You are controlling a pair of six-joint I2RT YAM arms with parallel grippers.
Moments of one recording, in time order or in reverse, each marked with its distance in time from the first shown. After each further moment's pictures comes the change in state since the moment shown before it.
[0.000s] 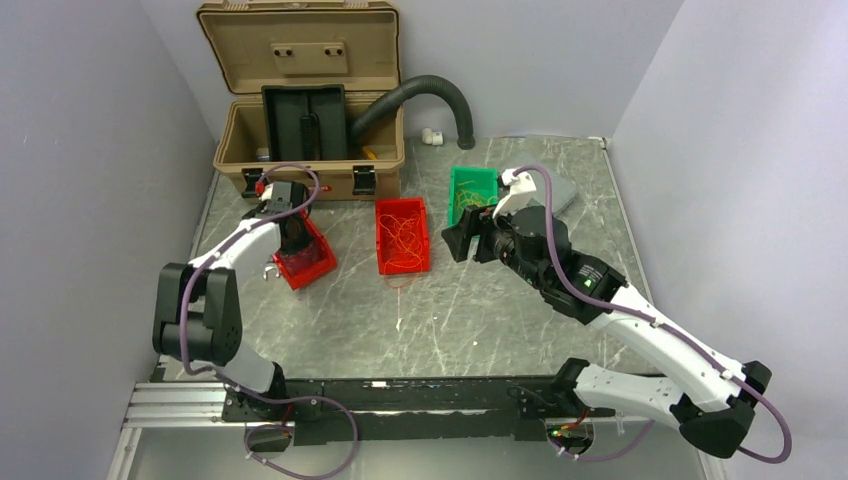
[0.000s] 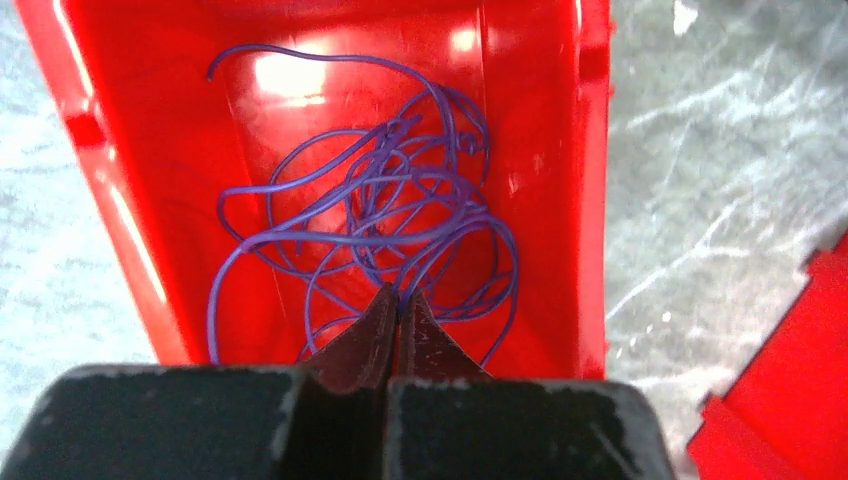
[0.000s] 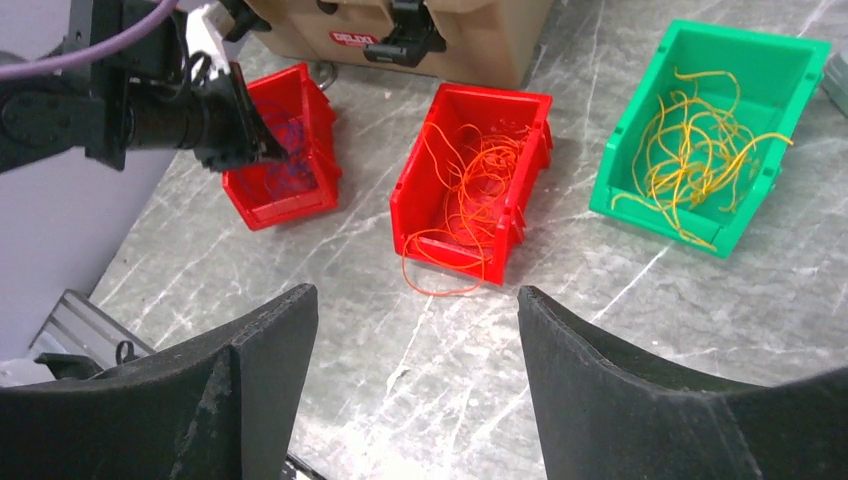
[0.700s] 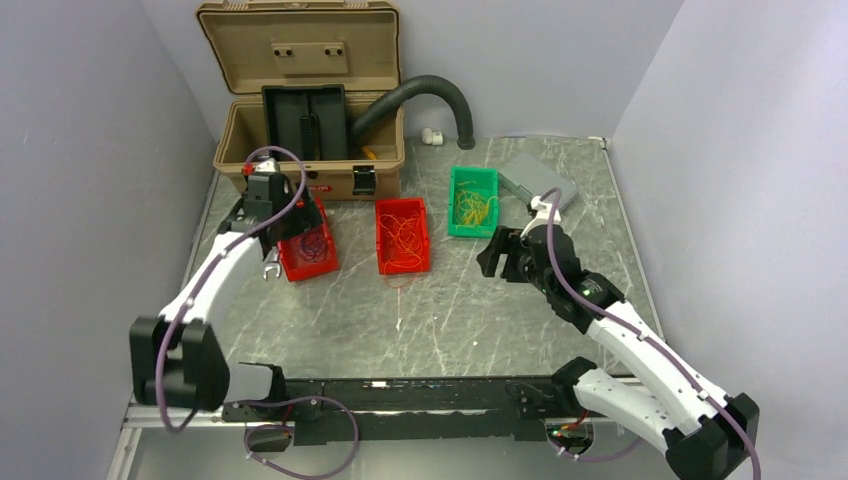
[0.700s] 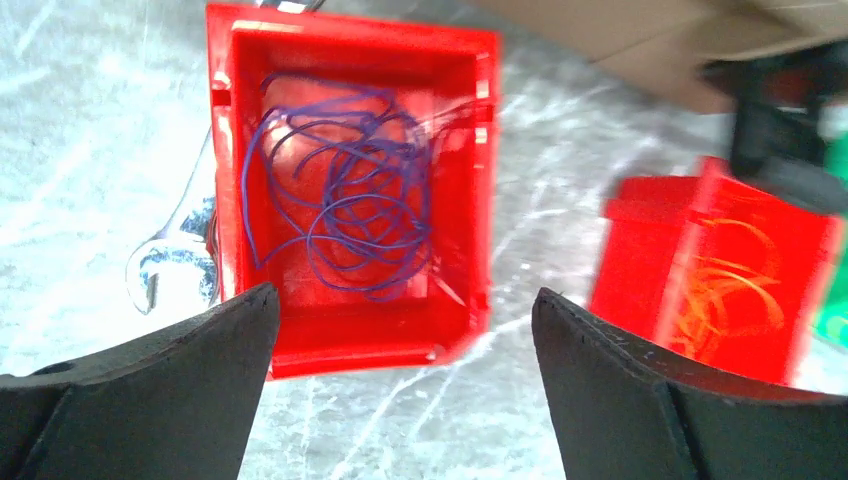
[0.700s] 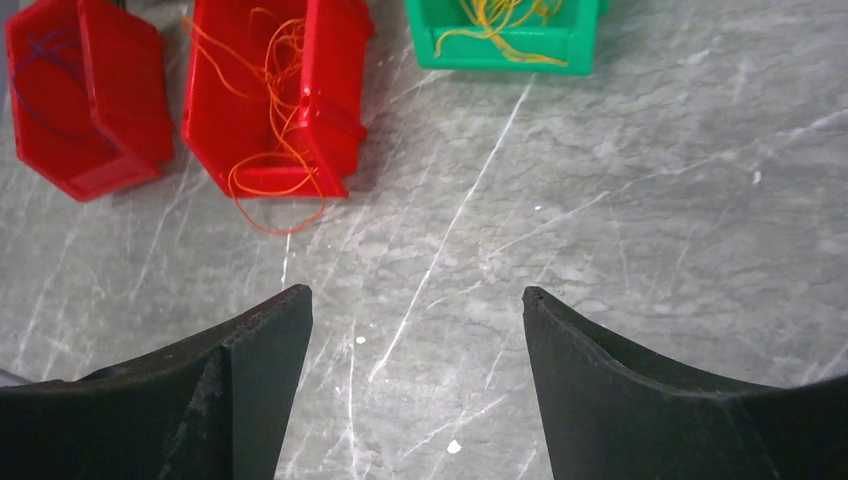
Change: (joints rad) left arm 0.026 -0.135 0.038 0.027 0.127 0.080; right arm -0.267 -0.100 -0.343 -0.031 -0.120 0.101
